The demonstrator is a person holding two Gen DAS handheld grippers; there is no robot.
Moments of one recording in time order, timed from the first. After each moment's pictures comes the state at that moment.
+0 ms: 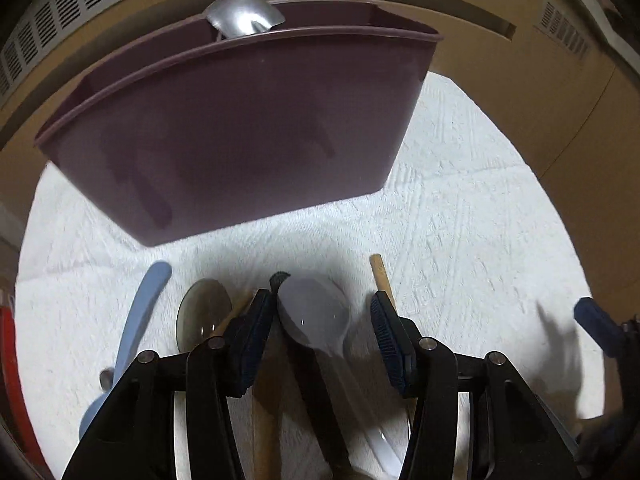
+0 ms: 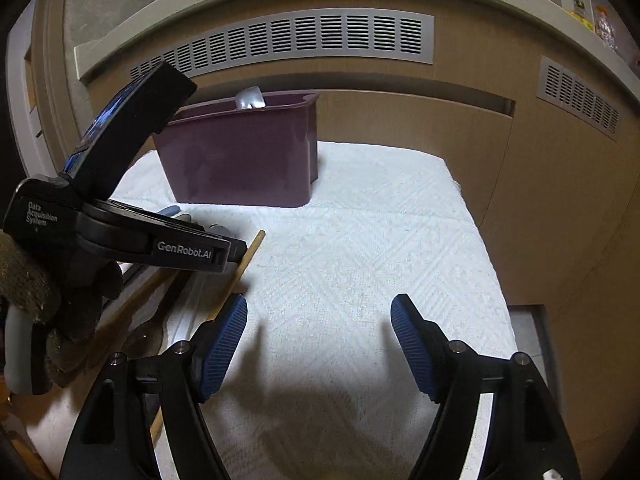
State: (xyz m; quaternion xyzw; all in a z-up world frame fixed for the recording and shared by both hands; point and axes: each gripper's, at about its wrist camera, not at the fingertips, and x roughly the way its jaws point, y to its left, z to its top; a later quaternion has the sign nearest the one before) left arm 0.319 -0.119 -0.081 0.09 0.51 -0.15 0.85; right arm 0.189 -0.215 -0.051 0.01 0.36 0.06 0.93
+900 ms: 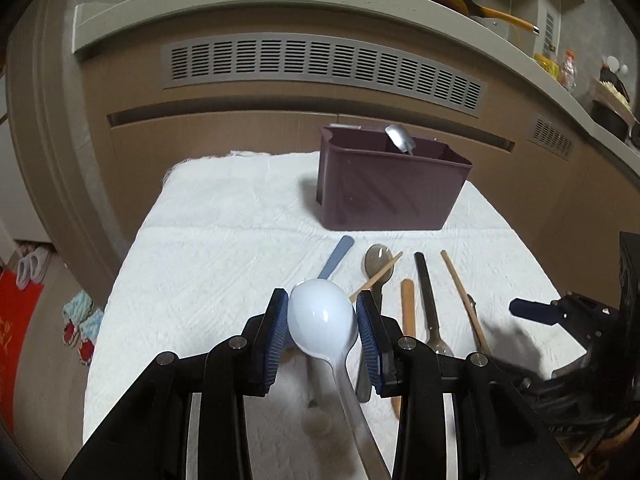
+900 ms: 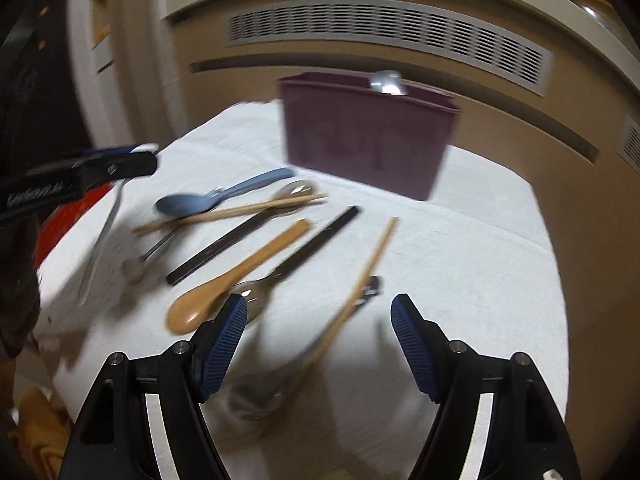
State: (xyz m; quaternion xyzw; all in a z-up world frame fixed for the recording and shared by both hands) left arm 0.183 0.068 -0.017 -0.02 0.35 -0.11 0.93; right arm 0.166 -0.123 -0.041 -0.09 0.39 0.18 0.90
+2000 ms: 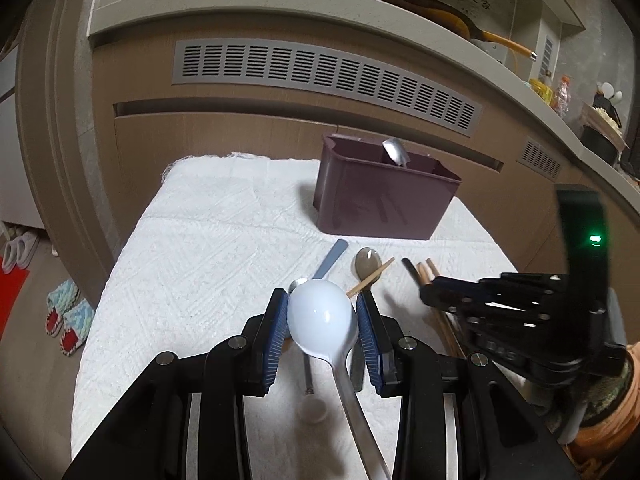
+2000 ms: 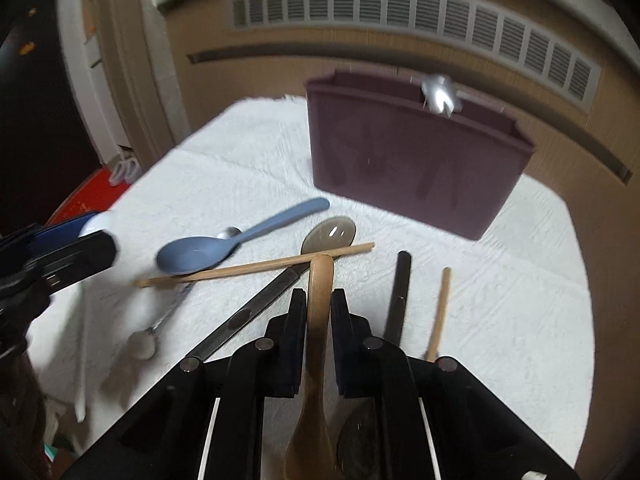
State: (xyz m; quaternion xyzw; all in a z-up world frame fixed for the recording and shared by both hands) left arm 0.167 0.077 -0.011 -0.06 0.33 -0.13 0.93; right arm 0.222 -0.084 -0.021 -0.07 0.41 0.18 0.89
